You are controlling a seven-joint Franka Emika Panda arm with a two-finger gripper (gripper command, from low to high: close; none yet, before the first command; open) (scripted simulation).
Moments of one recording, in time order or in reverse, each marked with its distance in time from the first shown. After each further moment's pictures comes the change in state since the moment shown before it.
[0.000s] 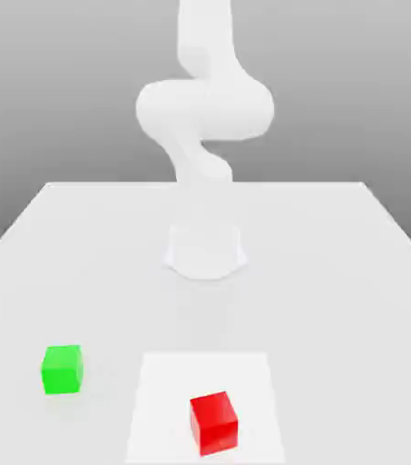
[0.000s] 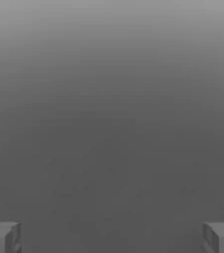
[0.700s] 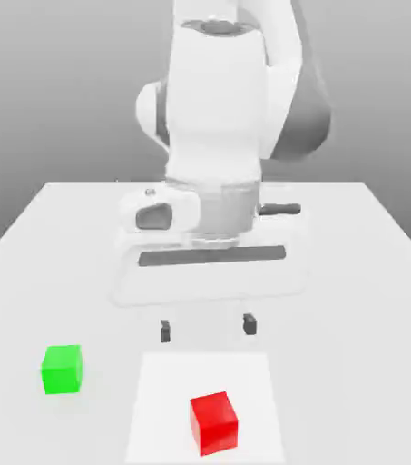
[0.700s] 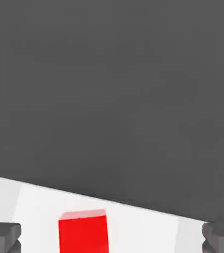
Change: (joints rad) arm 0.010 0.767 0.000 -0.181 -0.024 0.318 -0.206
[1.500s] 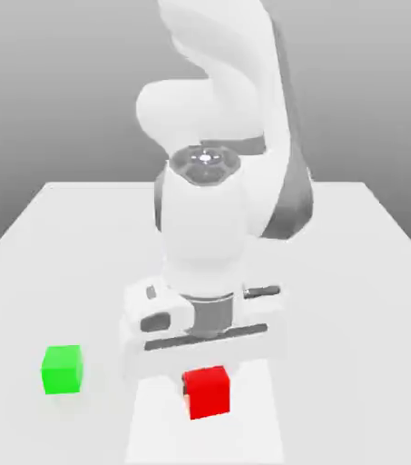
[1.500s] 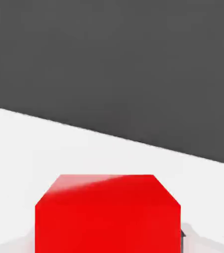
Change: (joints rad) arm -0.059 0.070 -0.062 -0.063 0.009 0.037 0.095
